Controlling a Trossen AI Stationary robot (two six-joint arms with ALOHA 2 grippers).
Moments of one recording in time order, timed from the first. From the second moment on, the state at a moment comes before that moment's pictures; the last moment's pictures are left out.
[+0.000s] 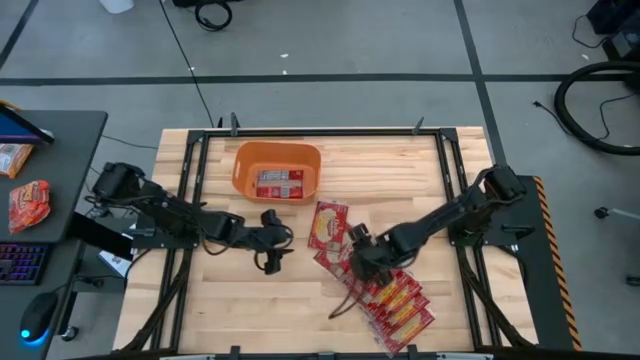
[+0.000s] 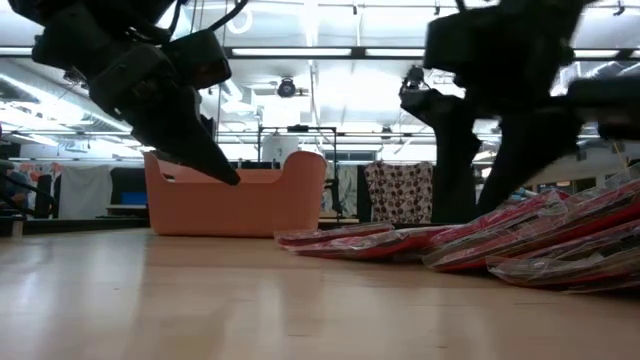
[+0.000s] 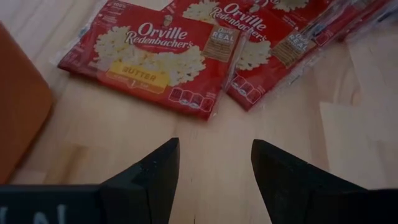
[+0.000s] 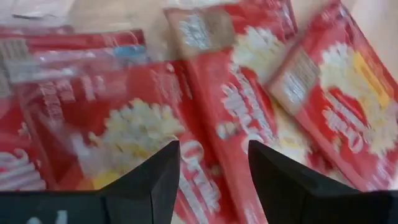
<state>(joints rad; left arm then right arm) -0.30 1.45 0.59 0.14 -0.32 -0.32 0.39 1.73 1.04 -0.51 0.24 -0.18</state>
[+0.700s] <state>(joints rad) -0.30 1.44 0.73 -0.13 -0.33 -0.26 0.38 1.73 0.88 -0.26 0.31 -0.22</state>
